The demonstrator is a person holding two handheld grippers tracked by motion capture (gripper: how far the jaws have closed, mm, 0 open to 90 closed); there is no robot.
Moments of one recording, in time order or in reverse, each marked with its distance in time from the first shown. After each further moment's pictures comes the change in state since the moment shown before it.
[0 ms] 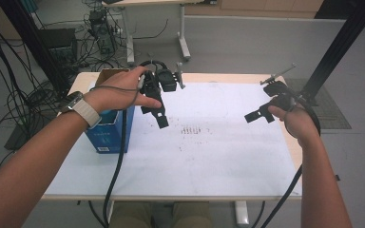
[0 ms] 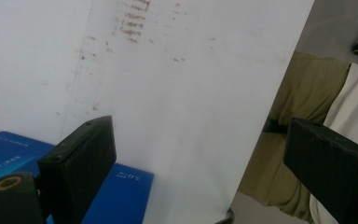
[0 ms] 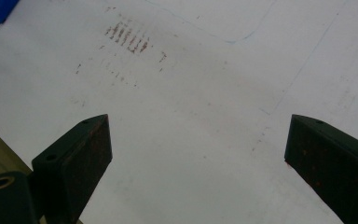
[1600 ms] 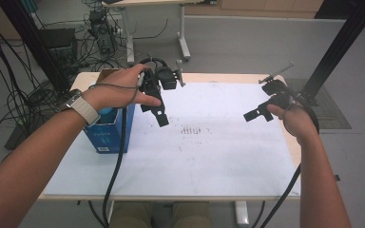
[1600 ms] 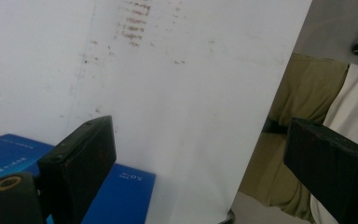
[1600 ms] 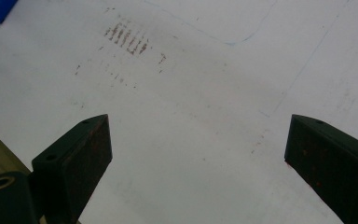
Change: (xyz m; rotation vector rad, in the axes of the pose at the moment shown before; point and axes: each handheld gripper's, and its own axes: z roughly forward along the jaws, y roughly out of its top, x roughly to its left) left arm -0.001 -0.001 -0.006 -0.010 0.002 0.009; right arm 0.000 0.006 0.002 0.008 -0.002 0.000
